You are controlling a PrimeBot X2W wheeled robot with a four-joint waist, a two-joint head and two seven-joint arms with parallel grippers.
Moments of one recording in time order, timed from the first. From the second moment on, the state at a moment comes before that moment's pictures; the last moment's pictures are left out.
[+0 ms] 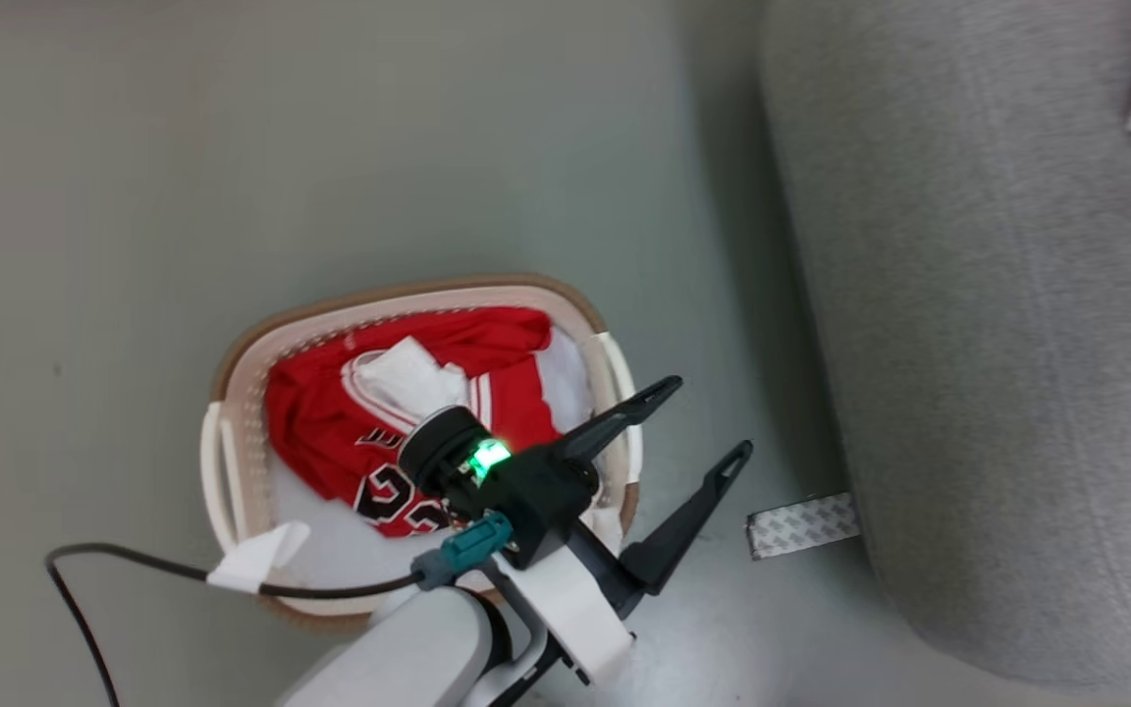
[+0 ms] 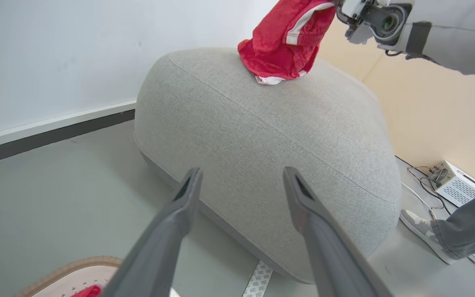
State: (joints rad) left arm -0.56 0.23 -0.78 0.04 -0.34 -0.10 -0.09; right arm -1.03 -0.33 -0.34 0.76 0.20 0.13 -0.20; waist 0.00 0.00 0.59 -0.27
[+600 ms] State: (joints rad) left arm -0.40 0.29 -0.64 0.09 -0.46 0.01 -0.20; right arm -0.69 -0.09 -0.41 0.65 0.01 0.13 -0.26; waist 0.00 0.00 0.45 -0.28
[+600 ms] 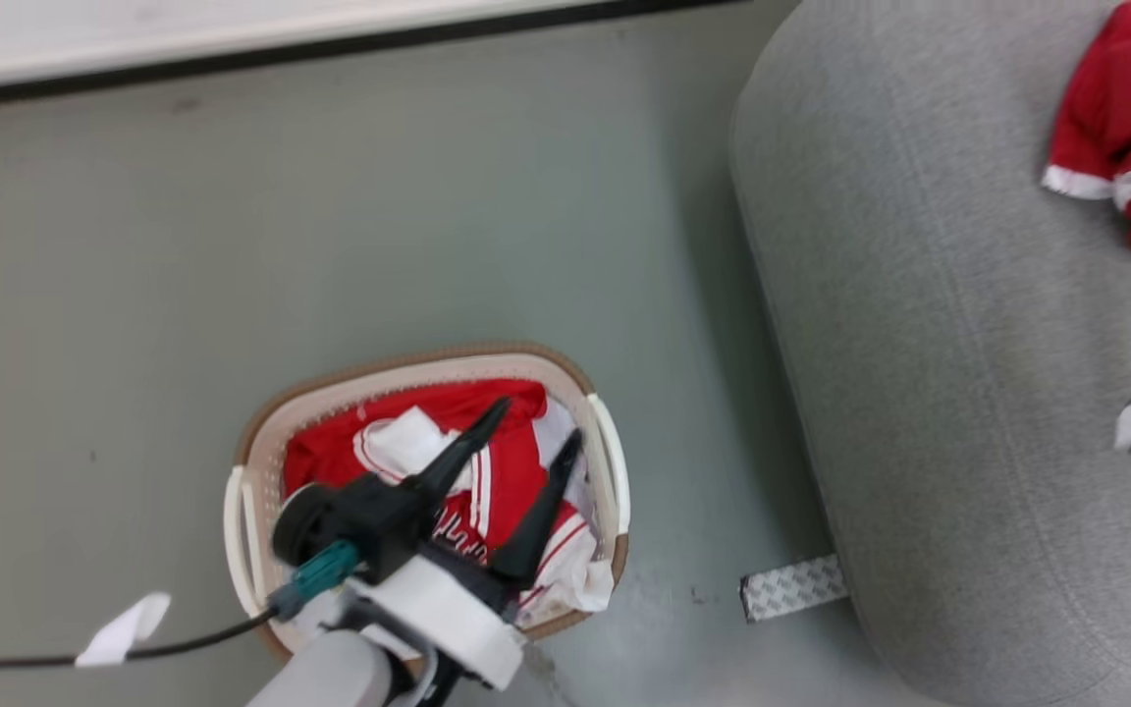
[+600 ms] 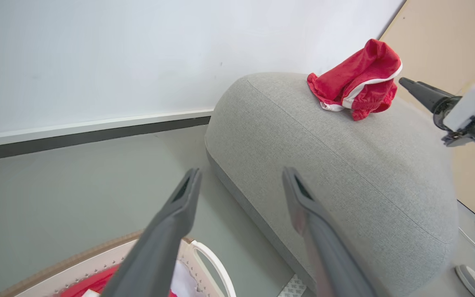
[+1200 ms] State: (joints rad) left arm -0.11 0.26 -0.30 0.07 -0.38 0.08 -0.26; right arm -0.27 -0.05 -0.06 0.25 0.15 0.13 -0.26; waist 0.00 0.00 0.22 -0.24
